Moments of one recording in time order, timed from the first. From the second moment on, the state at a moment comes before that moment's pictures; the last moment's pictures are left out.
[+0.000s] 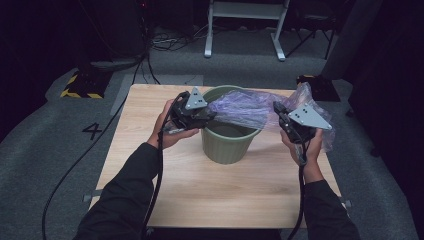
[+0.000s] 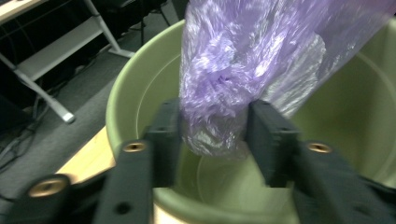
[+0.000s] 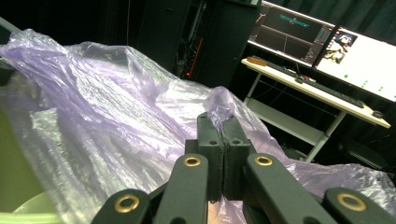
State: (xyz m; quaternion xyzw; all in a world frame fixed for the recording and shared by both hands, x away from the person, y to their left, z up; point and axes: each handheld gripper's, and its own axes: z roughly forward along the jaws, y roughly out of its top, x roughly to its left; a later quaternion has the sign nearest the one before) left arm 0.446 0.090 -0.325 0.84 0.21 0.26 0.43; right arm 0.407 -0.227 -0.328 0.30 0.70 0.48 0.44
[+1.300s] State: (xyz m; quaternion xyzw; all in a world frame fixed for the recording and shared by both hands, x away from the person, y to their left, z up) left arm 0.453 0.088 -0.313 0.86 0.20 0.20 0.43; right arm 0.415 -0.180 -0.320 0.22 0.78 0.42 0.41
